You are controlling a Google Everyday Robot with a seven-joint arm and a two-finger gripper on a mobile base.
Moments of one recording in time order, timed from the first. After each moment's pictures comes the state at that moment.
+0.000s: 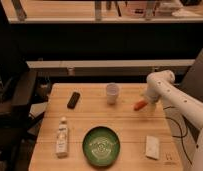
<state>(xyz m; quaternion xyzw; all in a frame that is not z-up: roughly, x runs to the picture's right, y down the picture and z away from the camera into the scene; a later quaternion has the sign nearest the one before) 0.298 0.096 0.891 -0.28 -0.05 -0.11 0.95</state>
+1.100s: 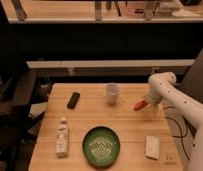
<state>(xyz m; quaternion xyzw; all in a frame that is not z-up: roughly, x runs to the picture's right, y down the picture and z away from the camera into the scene) 0.313 0.109 0.900 -0.29 -0.05 -0.12 0.95</state>
